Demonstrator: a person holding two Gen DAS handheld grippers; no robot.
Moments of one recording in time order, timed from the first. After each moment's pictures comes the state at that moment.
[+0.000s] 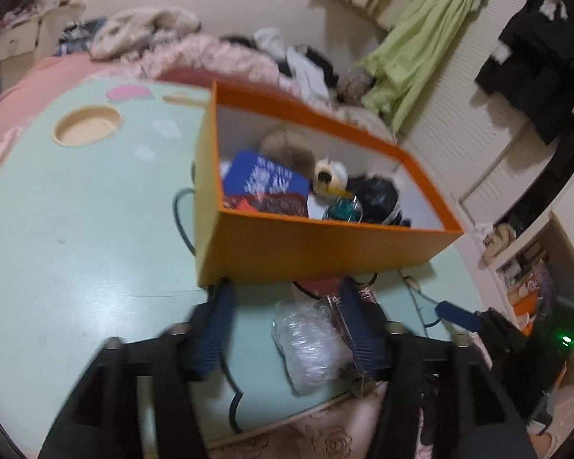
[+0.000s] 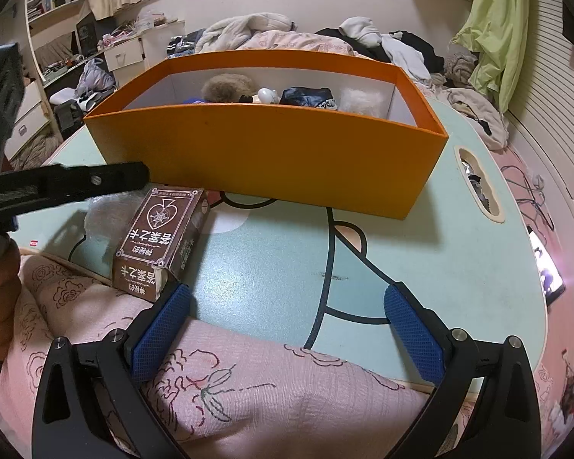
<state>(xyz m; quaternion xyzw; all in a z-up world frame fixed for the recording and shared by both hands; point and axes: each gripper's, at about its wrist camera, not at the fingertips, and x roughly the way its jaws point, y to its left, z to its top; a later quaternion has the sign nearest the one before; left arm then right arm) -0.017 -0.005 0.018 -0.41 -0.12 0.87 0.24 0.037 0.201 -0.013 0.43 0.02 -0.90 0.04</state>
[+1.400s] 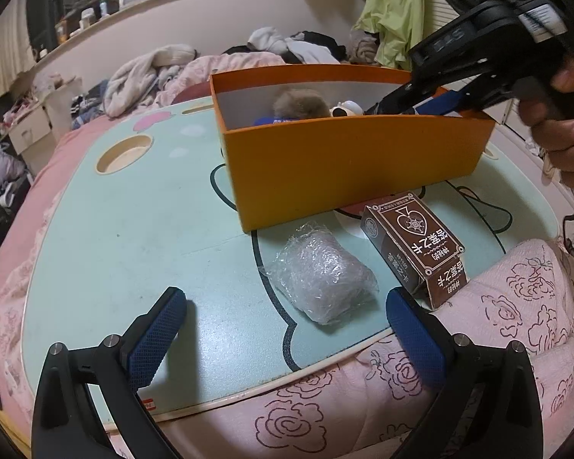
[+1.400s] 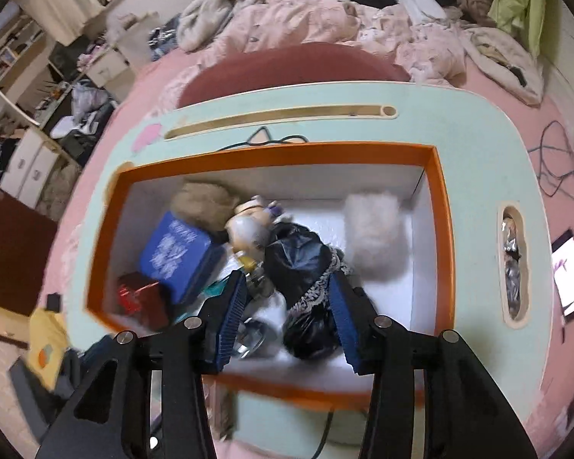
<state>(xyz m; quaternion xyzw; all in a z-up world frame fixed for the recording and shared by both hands) 0.021 0.010 0.001 -0.40 0.09 0.90 0.17 -0.106 0.224 0.030 0.54 -0.10 -0.83 0.07</state>
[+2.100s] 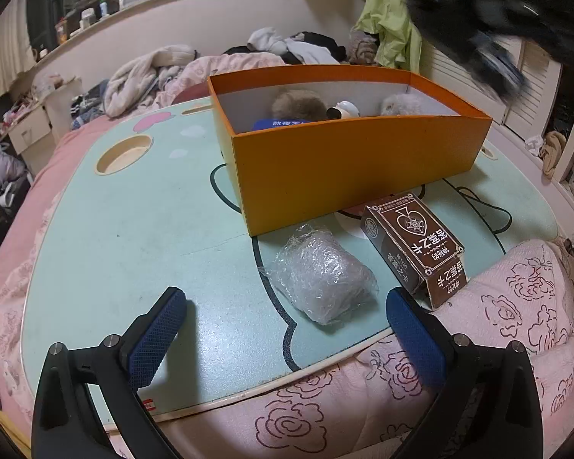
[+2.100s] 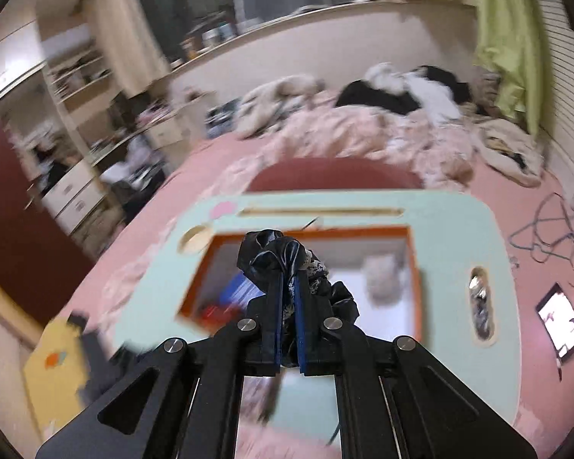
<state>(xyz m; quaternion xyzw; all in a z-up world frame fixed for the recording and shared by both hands) 0.023 0.010 0.001 -0.40 0.09 0.90 0.17 0.000 0.218 0.120 0.37 -0.09 -0.91 0.15</state>
